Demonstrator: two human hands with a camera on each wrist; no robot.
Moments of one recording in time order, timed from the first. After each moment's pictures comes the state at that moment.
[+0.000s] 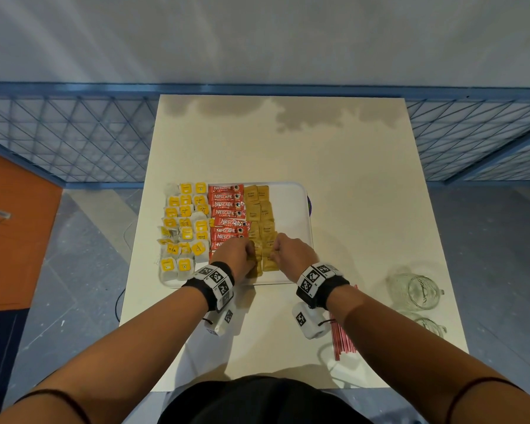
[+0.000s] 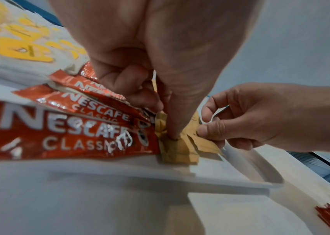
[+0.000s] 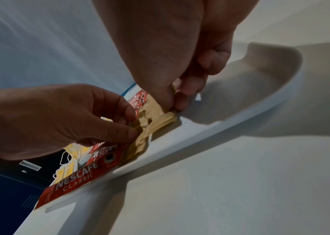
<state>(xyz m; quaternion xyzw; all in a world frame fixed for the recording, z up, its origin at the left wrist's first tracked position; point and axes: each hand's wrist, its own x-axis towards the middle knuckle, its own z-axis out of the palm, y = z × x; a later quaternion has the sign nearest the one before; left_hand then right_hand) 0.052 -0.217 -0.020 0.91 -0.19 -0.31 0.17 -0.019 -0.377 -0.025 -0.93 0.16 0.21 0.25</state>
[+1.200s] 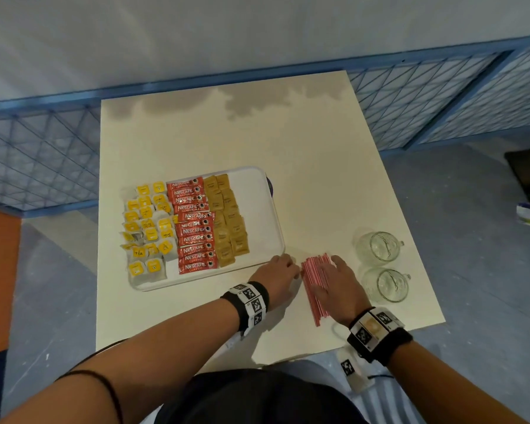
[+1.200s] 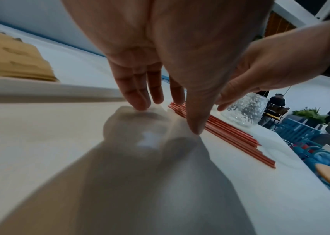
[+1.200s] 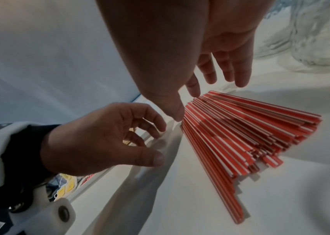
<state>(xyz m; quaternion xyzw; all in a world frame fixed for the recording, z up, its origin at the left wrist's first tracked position) -0.074 -0.295 -0.020 0.78 -0.52 -0.33 0.07 -0.209 -0.429 0.015 -0.89 0.30 0.21 0.28</state>
